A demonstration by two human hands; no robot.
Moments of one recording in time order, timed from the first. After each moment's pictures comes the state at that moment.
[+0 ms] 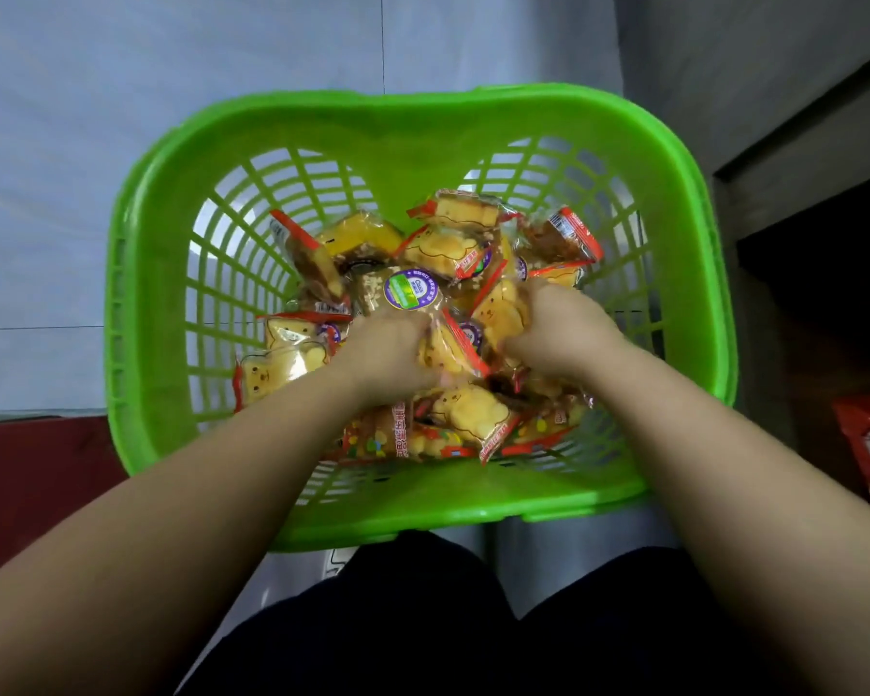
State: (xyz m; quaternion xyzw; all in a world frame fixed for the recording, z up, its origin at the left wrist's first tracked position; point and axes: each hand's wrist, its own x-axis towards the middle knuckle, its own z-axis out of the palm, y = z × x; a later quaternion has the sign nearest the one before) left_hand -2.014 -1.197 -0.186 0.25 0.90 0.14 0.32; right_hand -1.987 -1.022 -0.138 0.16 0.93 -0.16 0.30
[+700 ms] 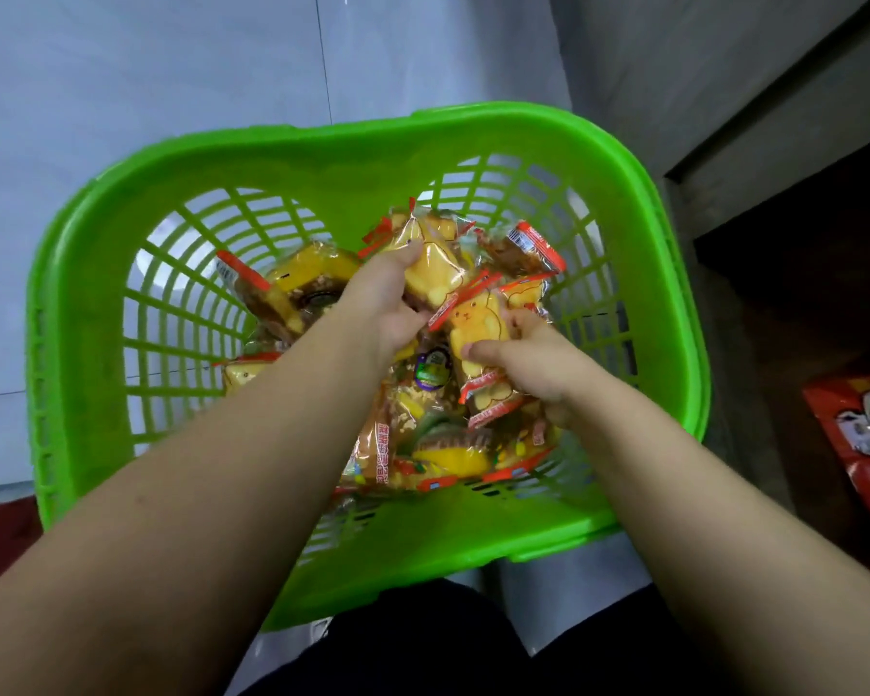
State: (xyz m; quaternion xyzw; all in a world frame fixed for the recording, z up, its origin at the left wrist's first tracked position) left_hand -2.076 -1.126 -0.181 -0.33 0.45 0.73 0.38; right_hand -1.974 -1.015 -0.161 0.39 0.70 -0.54 0.27
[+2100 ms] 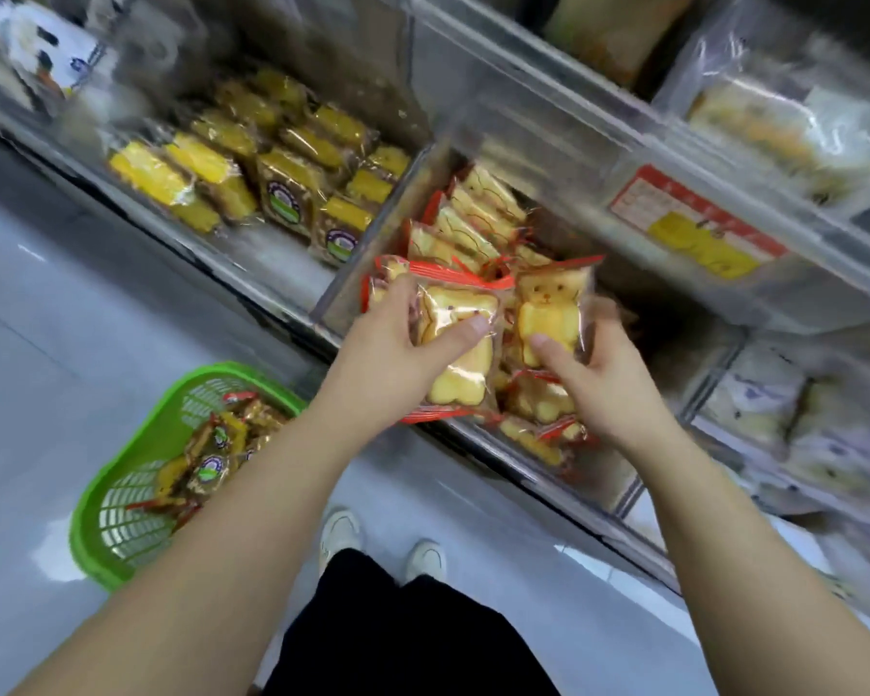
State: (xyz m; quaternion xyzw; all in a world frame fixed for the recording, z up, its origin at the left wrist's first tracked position) left_hand -1.782 -0.964 0.424 0.43 0.68 0.41 0.43; right_hand -1.590 -0.898 0.413 0.58 0.69 -0.40 -0.18
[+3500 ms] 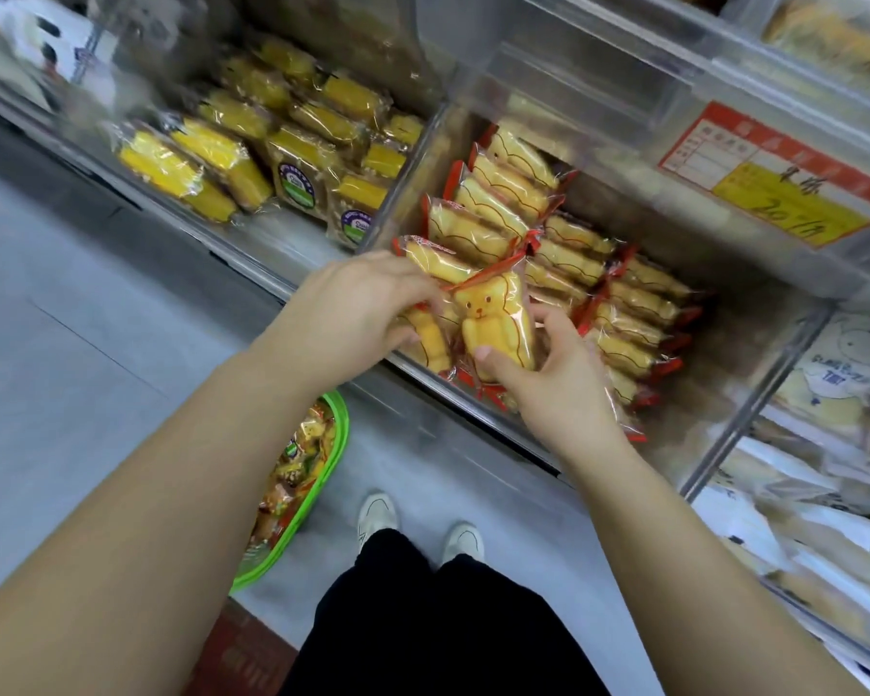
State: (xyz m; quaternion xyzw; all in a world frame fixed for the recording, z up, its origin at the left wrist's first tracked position) left_hand -1.839 -0.945 0.420 0.76 0.62 0.10 0.17; right_hand -1.643 -0.929 0.390 0.57 0.59 -0.52 -0.22
